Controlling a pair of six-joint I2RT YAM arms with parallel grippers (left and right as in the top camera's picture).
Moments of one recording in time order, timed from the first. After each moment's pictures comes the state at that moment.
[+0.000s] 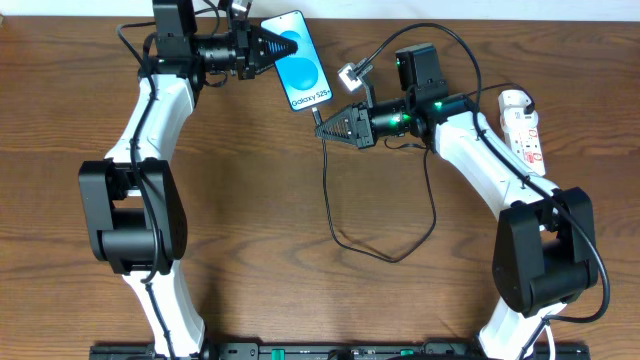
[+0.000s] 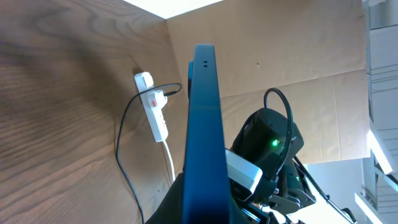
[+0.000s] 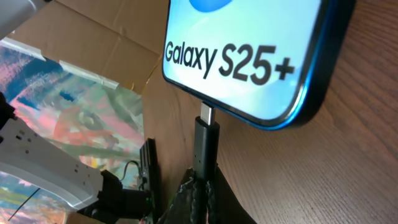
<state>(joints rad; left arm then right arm) 0.00 2.09 1.67 -0.05 1.38 -0.80 0.33 1.91 1.42 -0.37 -1.16 0.11</state>
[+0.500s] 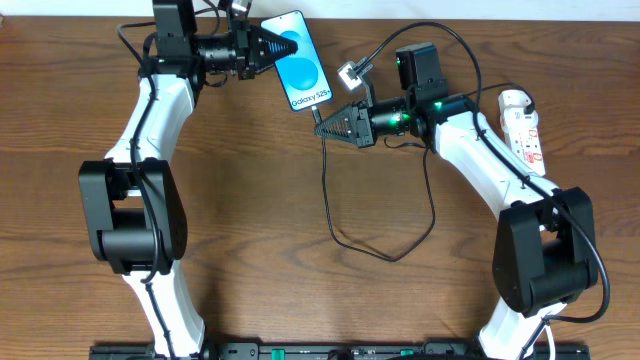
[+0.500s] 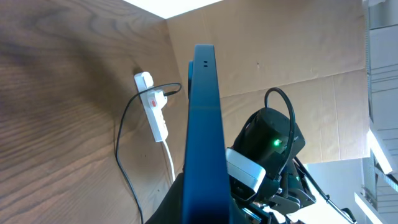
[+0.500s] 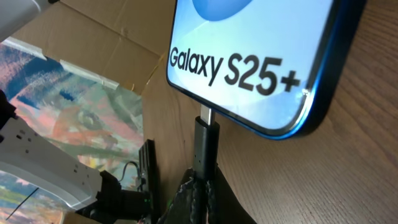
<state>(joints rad) 0.00 2.09 1.67 -0.05 1.38 -0.80 0.33 1.91 1.42 -0.35 -1.16 0.11</state>
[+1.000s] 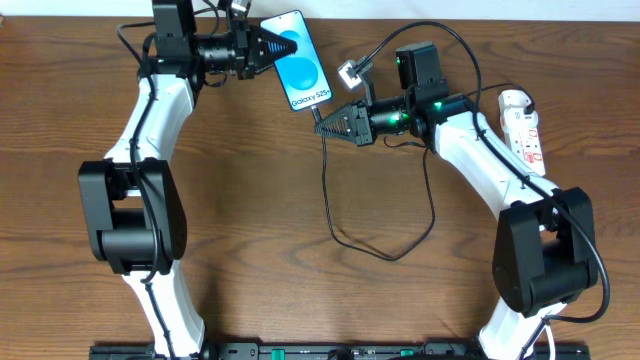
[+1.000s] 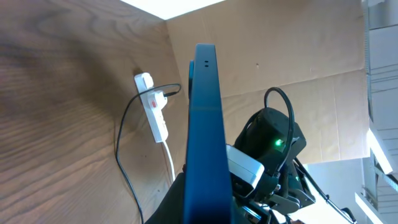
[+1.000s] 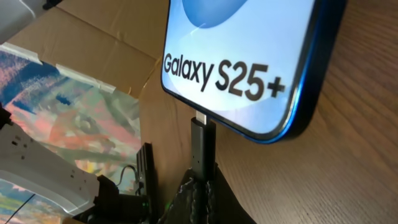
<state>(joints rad) 0.00 2.09 1.67 -0.05 1.39 -0.80 0.33 1.91 1.42 -0.32 -1.14 0.14</state>
